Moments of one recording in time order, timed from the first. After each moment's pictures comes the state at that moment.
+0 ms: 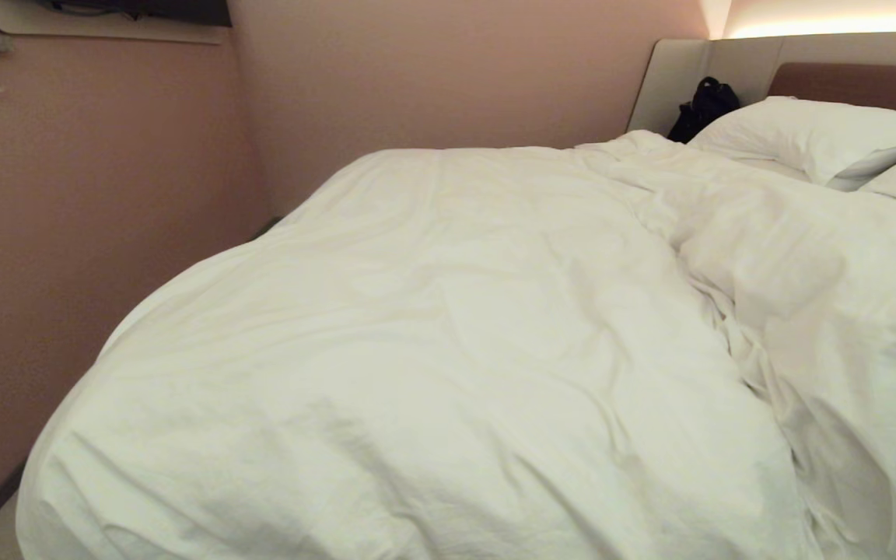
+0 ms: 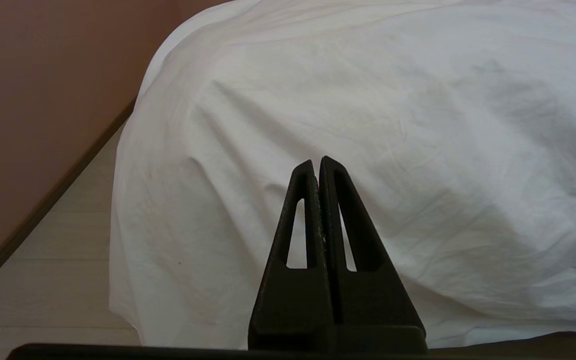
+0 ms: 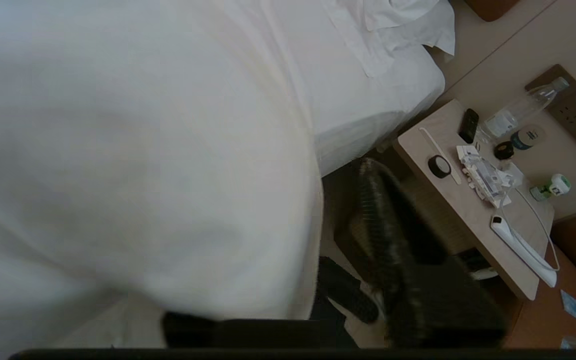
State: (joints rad) left arm 0.00 0.00 0.00 -0.06 0.02 0.00; right arm -0.55 1.05 -0.69 -0.18 -0.28 -0.43
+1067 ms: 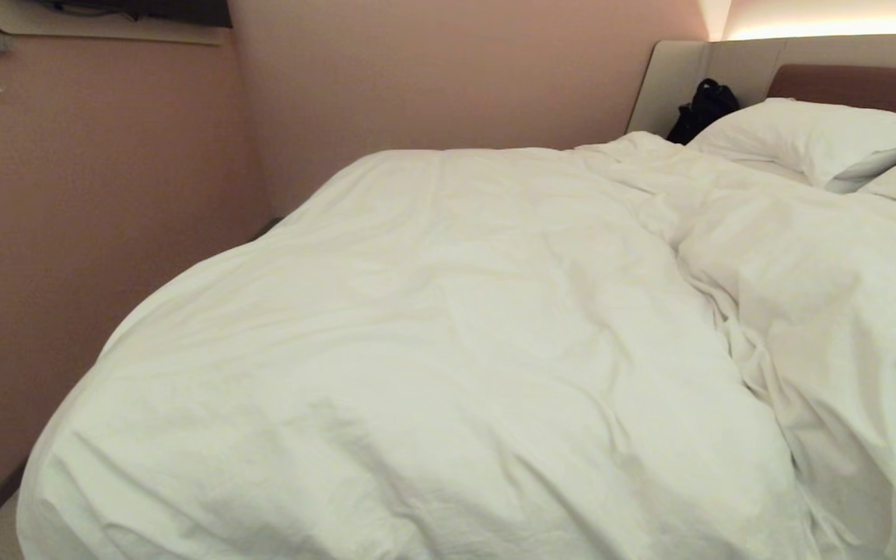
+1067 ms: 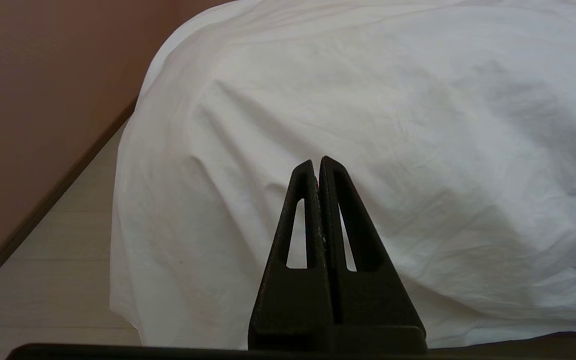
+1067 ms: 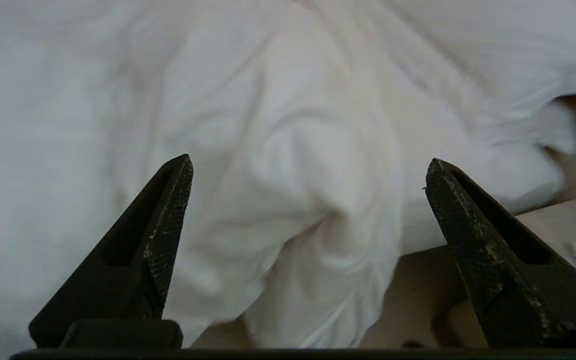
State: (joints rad) left arm 0.00 0.00 0.00 -0.06 0.02 0.00; right arm -0.54 0.64 -0.89 0.33 0.14 -0.33
